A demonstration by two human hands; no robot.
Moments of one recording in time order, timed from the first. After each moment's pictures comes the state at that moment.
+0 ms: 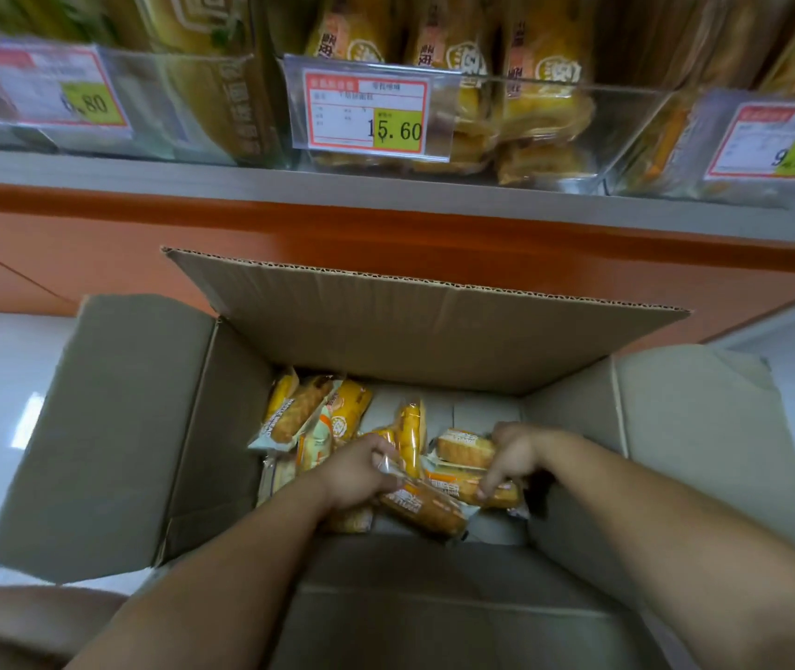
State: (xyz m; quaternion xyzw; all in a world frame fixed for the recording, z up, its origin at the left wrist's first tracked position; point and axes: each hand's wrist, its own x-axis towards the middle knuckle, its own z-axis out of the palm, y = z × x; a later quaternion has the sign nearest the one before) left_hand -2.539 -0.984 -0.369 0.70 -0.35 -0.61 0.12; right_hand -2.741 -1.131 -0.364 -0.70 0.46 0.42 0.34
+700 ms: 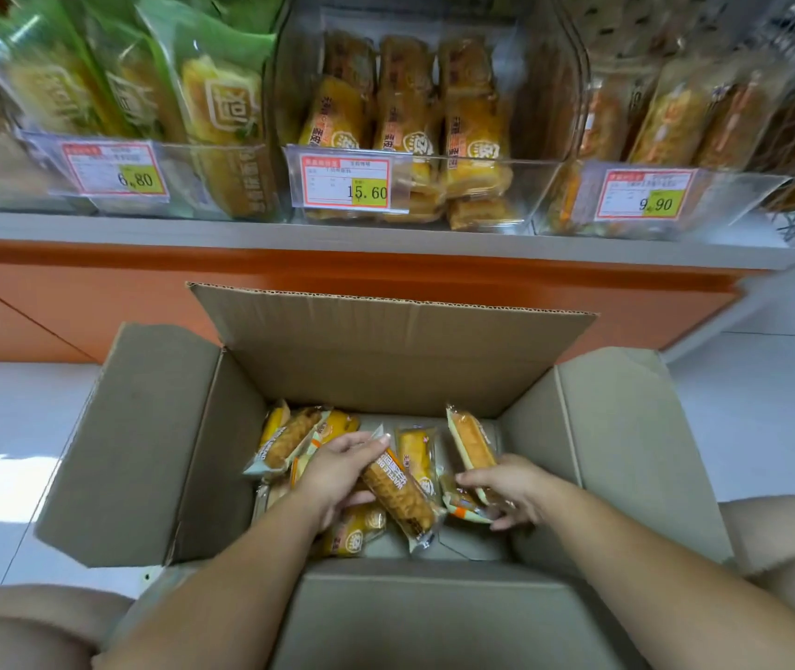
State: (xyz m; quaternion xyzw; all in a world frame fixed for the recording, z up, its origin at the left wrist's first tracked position) left_hand -2.554 -0.983 -0.337 0.69 -0.09 -0.61 0.38; right_hand -2.767 -1.074 -0.328 -0.43 0.66 0.11 0.60
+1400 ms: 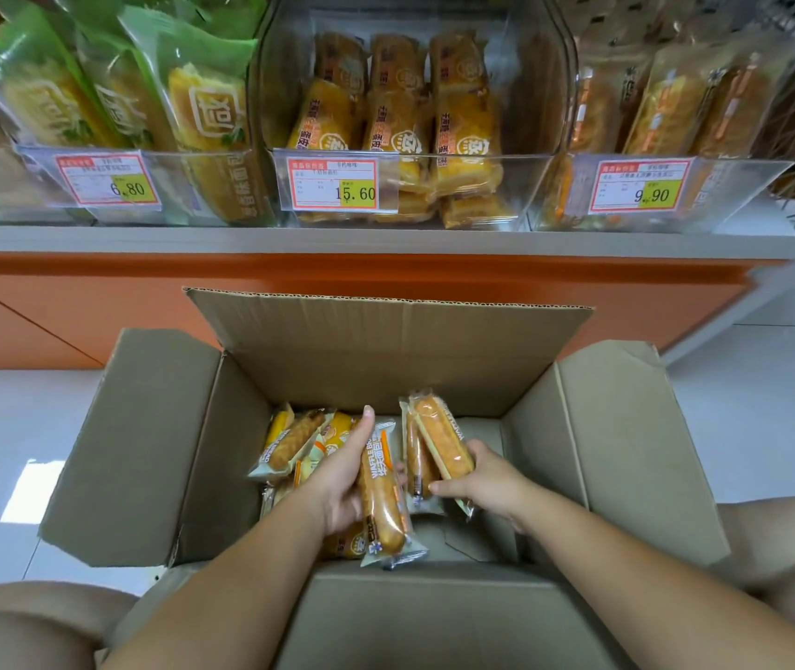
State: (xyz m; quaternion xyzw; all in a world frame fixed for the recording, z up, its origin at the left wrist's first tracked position) left_hand -2.559 -0.991 -0.320 0.59 0.05 -0.71 0.38; right_hand -2.751 -1.058 -0.325 -0.54 0.57 0.02 0.62
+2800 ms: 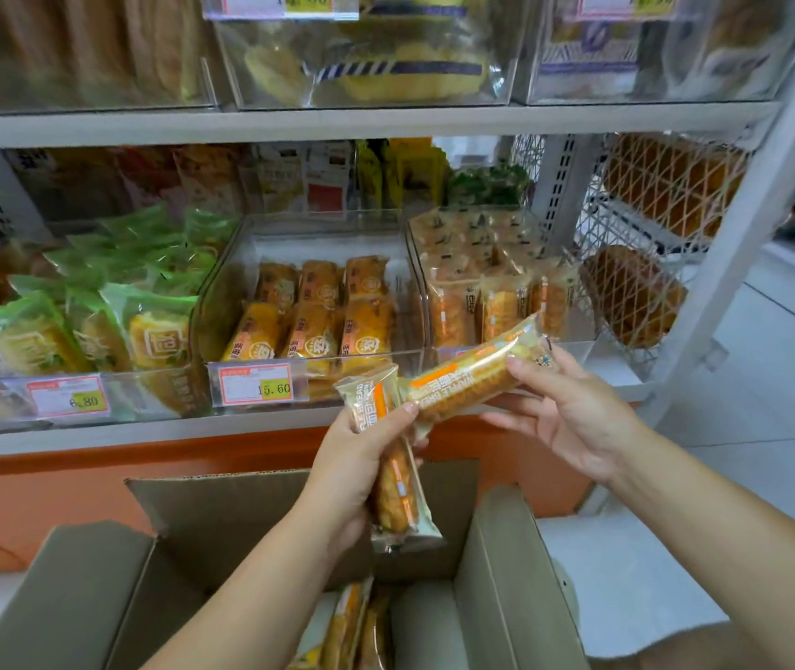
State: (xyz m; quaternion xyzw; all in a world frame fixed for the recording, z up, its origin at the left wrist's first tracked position) left_hand -2.632 -1.093 -0.110 0.54 -0.29 -0.55 0.57; right_hand -2.826 -1.181 -0.072 -0.41 0.36 -0.41 0.73
